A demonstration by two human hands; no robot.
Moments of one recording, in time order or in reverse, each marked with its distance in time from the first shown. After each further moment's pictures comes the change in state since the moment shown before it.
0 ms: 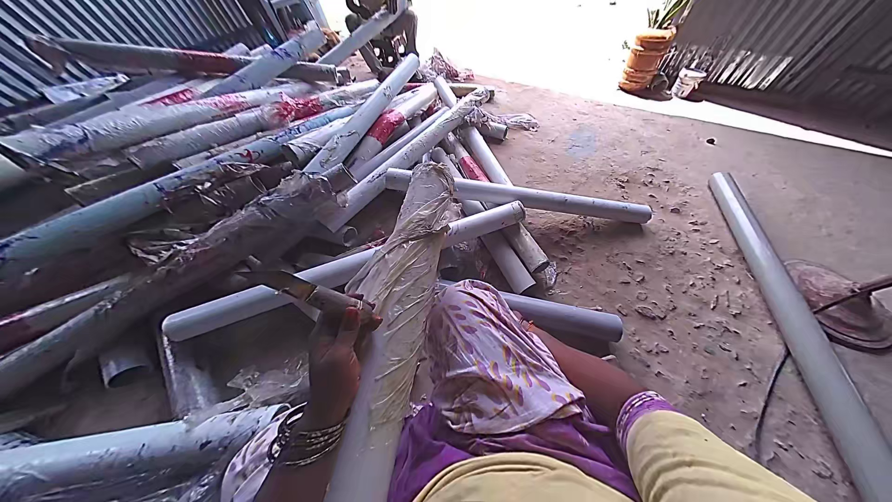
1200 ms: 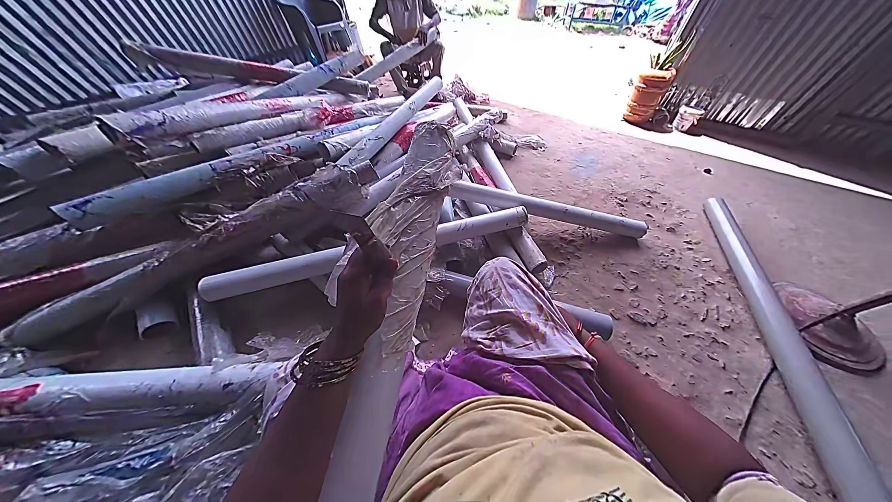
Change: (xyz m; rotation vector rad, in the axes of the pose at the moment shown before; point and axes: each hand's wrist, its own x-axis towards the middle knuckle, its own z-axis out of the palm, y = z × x) left_hand -0.025 0.023 -0.026 0.580 -0.172 0.486; right_hand 0.006 0.149 0.036 0.232 0.424 -0.402
